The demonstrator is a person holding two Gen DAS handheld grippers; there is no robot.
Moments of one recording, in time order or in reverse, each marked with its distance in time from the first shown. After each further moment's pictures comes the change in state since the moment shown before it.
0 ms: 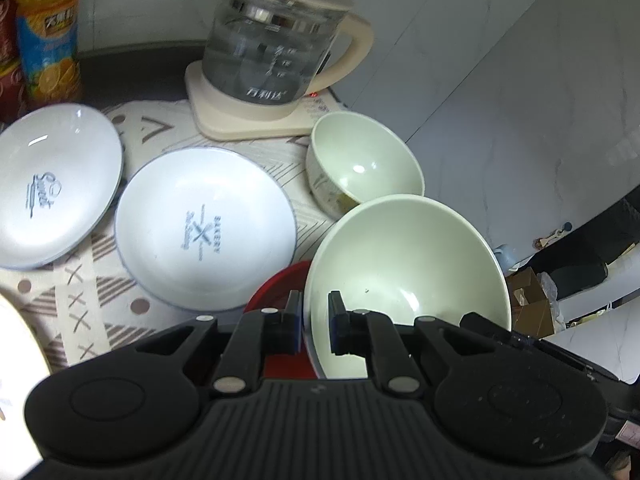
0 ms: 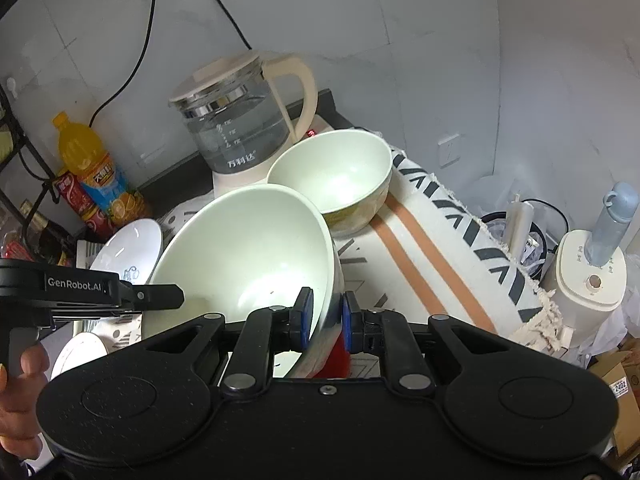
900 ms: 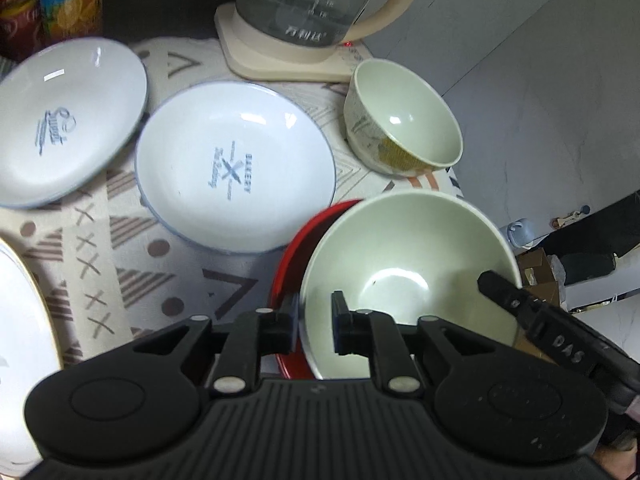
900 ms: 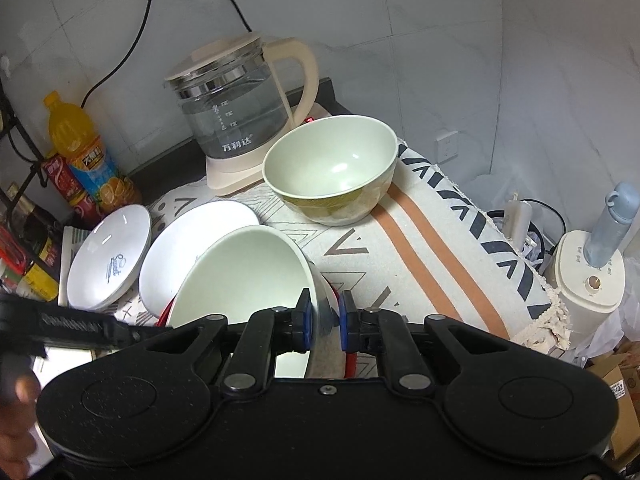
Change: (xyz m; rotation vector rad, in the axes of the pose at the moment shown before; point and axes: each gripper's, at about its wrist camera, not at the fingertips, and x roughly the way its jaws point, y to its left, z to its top) left arm 0.013 0.026 -0.018 -0.050 0.105 0.021; right arm 0.019 0.009 -0.010 -0.030 0.007 -0.031
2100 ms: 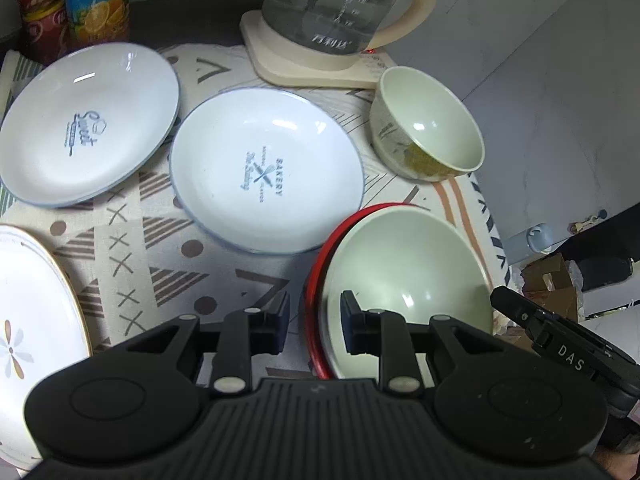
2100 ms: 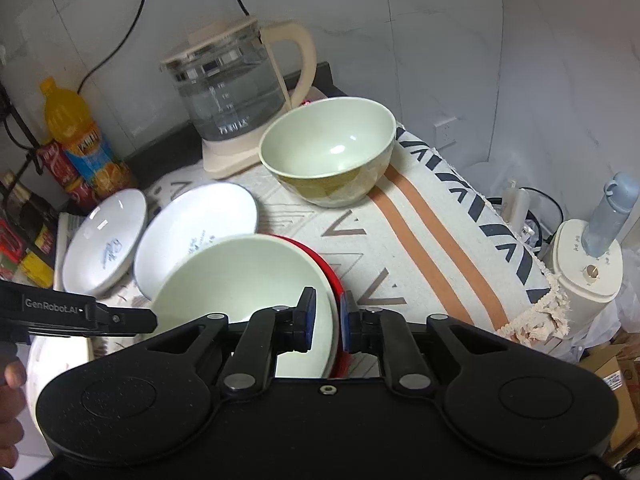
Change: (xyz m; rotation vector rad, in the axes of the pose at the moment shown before) left arm -0.006 0.009 -0.004 -0.005 -0.011 0.067; right arm 0.001 -0.001 -0.006 0.014 0.037 -0.003
